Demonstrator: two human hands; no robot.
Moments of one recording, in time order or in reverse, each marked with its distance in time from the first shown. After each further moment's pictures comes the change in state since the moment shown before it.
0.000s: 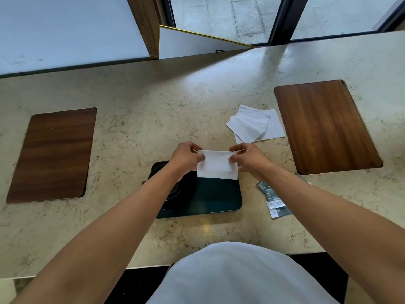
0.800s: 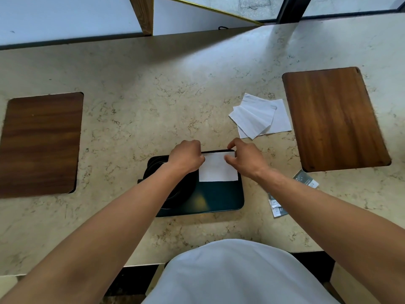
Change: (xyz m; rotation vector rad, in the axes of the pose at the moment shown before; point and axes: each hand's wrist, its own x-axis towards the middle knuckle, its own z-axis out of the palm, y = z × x) left_hand 0.034 -0.012 0.005 0.907 -0.047 0.195; right_hand 0.012 0.004 0.019 -0.782 0.102 -0.264
